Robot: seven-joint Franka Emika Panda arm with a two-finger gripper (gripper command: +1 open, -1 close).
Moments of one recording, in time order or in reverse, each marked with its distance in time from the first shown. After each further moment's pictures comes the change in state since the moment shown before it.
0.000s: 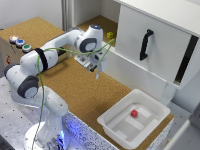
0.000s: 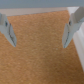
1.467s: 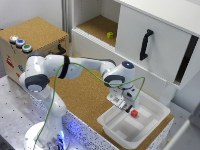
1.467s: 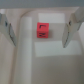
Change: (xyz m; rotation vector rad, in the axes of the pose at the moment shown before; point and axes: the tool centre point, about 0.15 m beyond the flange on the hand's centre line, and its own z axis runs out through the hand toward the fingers) arm 0.046 0.210 0.124 -0.028 0.066 -0.147
